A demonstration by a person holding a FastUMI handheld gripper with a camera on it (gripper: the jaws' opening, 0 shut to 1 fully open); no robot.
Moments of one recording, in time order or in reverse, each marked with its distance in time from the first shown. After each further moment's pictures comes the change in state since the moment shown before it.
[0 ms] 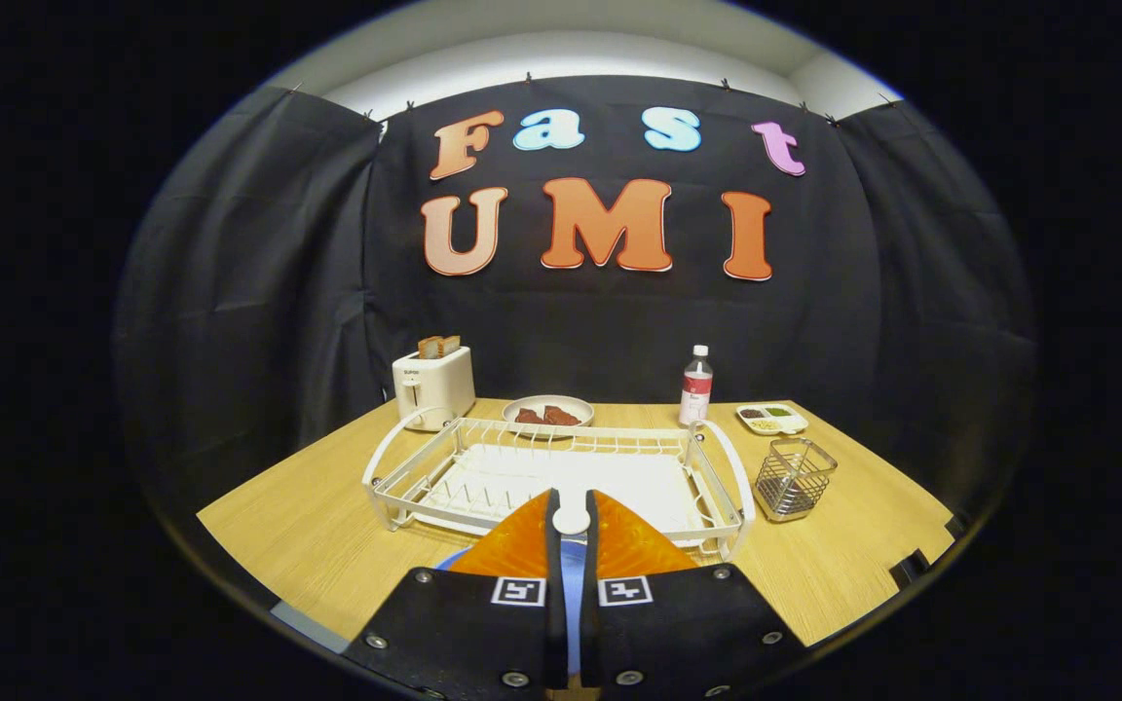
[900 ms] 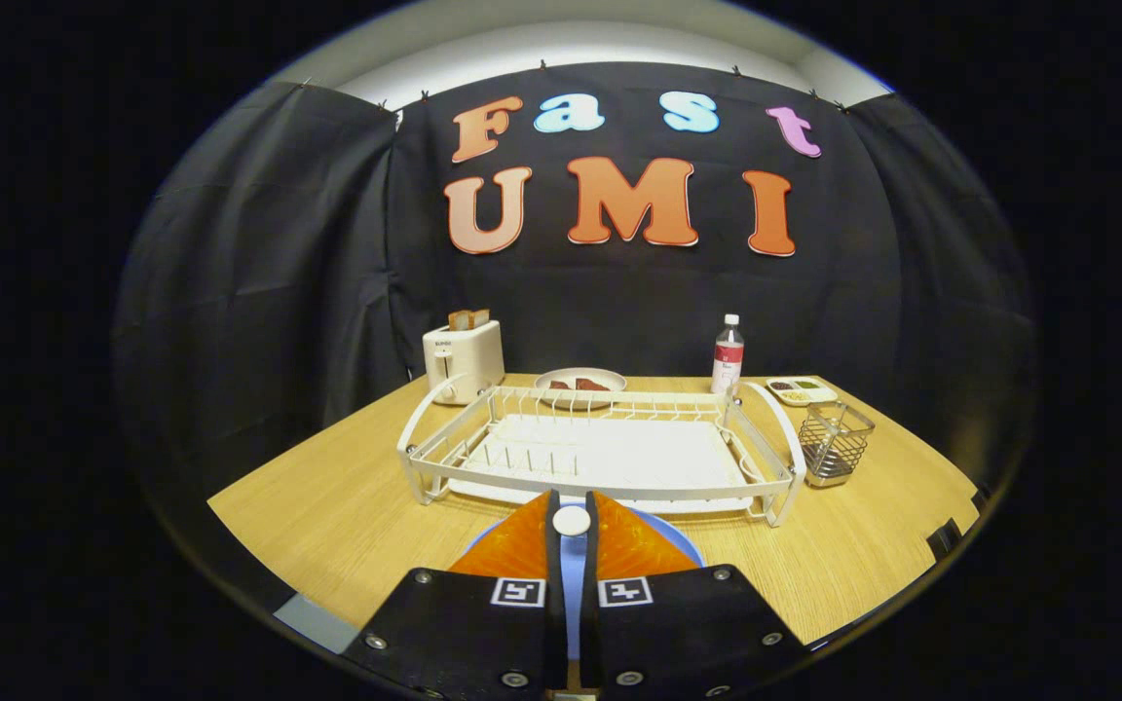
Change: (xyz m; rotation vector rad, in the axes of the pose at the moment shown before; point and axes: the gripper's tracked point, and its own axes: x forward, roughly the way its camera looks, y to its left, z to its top) arm 0.004 0.034 -0.057 0.029 0.084 0.059
